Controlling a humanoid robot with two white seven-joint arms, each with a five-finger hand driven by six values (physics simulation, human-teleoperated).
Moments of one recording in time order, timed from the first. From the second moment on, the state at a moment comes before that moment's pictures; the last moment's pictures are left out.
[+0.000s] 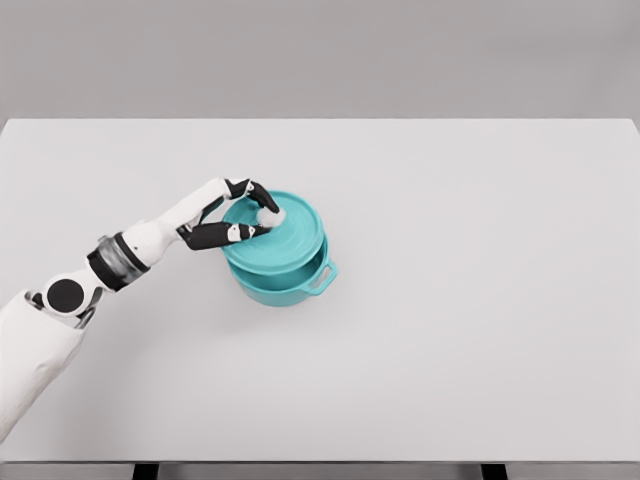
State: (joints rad) left arm -0.42 0.49 -0.57 -1.26 0.26 -0.61 -0.39; right arm 0.00 0.00 0.09 0.11 0.06 -0.28 0.61
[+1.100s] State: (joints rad) left arm -0.40 0.48 -0.57 -1.28 0.26 -0.61 -0.39; right arm 0.00 0.00 0.09 0.11 0.06 -0.28 0.61
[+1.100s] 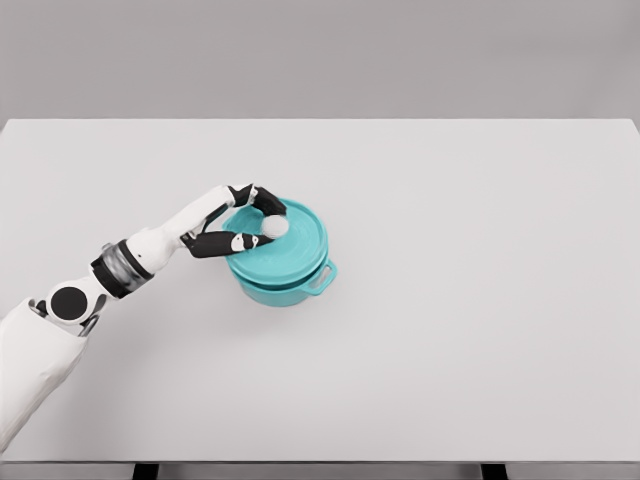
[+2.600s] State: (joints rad) left arm -0.37 0.59 -0.48 -1.35 0.30 -0.61 -0.40; right arm 0.00 0.00 0.09 0.11 0.06 -0.28 0.61
